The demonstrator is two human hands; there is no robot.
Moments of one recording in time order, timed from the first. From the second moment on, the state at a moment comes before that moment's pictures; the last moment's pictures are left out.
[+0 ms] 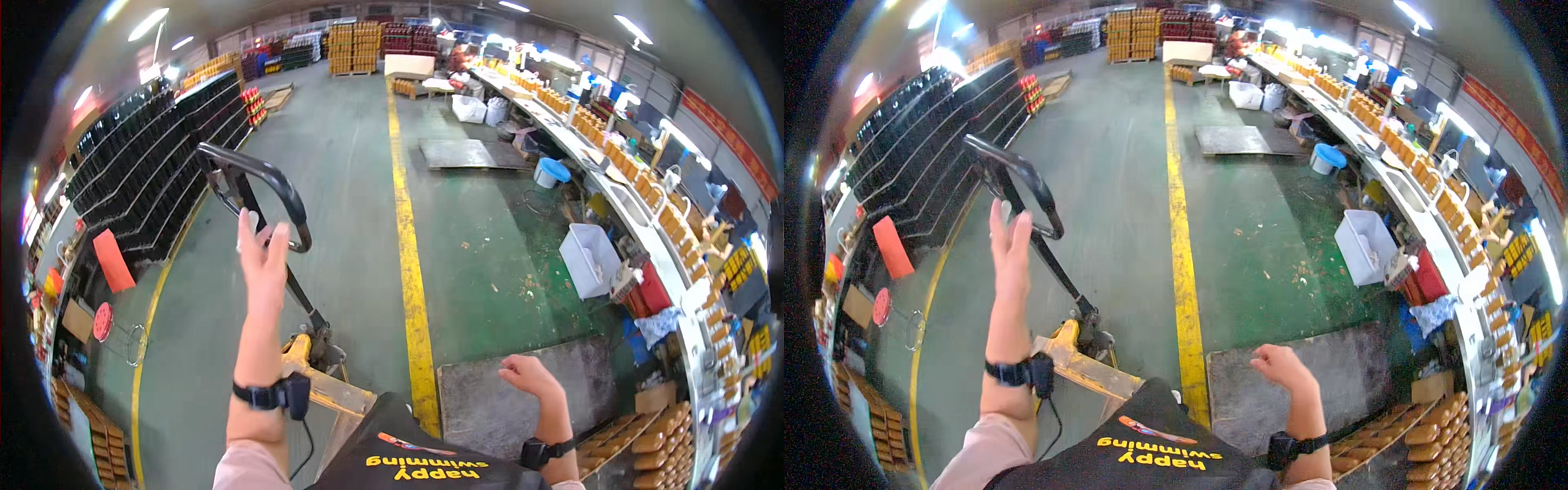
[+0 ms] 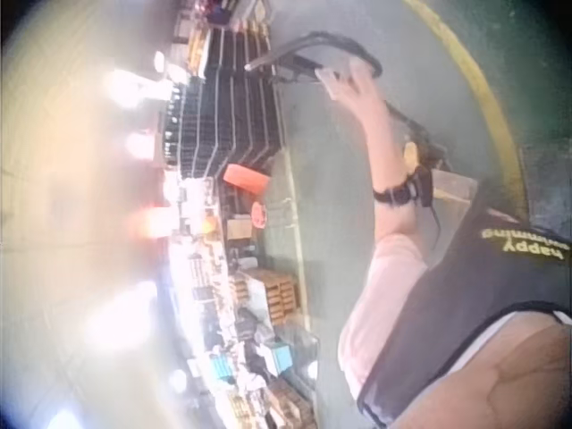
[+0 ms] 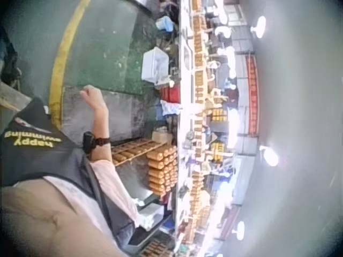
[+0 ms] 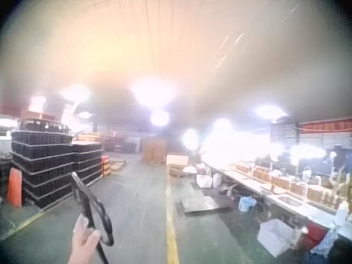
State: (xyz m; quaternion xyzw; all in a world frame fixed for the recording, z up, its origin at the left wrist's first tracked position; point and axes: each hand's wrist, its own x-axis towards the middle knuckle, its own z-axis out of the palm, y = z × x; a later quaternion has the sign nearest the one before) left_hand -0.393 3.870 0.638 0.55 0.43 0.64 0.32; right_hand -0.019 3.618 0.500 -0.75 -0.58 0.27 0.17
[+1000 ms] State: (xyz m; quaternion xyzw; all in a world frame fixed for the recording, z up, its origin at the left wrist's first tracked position) left_hand -0.223 2.806 0.367 0.66 0.48 0.58 -0.01; right_hand 0.004 3.116 0.368 -0.23 -0.81 0.08 0.54
